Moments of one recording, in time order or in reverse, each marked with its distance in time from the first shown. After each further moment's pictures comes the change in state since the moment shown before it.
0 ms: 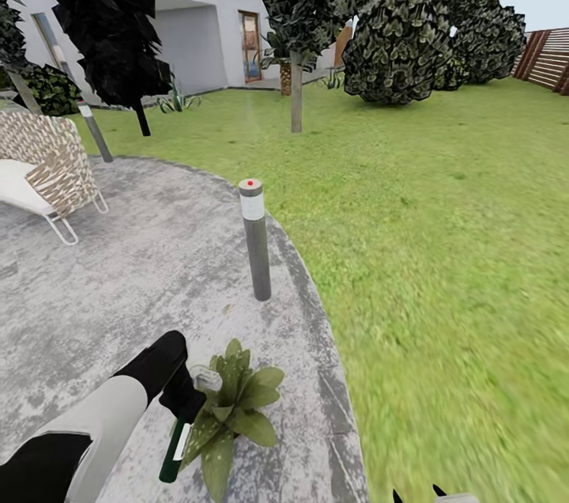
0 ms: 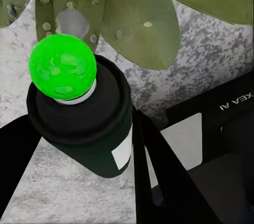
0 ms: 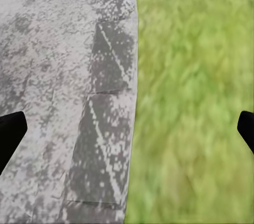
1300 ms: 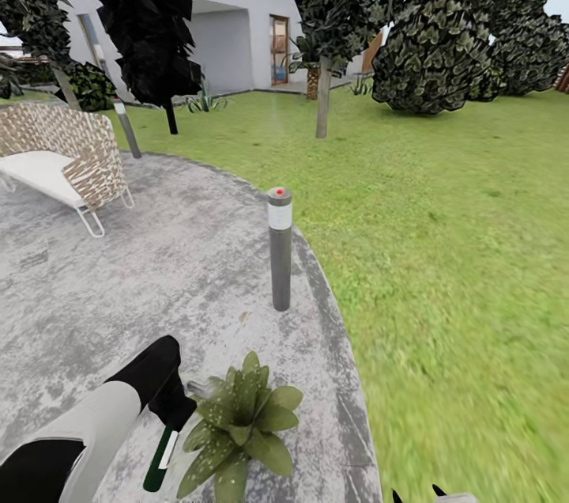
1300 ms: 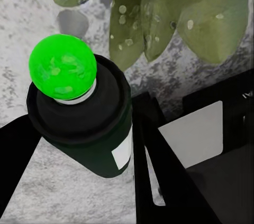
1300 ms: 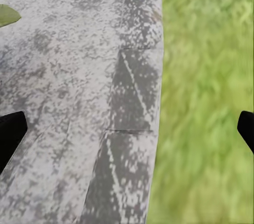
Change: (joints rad) left arm 0.019 0.023 0.005 0.001 -0.058 -0.002 -0.005; right arm 0.000 0.002 0.001 -0.001 0.000 0.000 0.000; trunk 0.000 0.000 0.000
